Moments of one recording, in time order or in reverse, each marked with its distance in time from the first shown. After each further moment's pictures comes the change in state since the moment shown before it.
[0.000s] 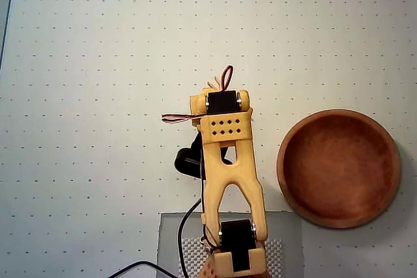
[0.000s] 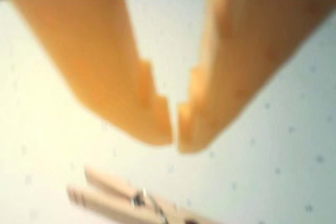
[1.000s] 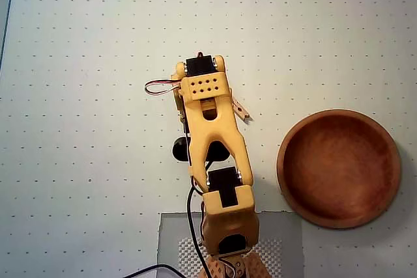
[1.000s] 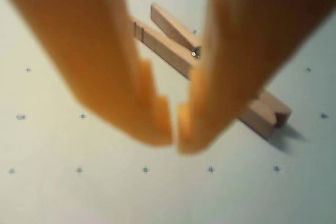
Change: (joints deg) arm -3.9 -27.1 -23.5 8.9 -6.8
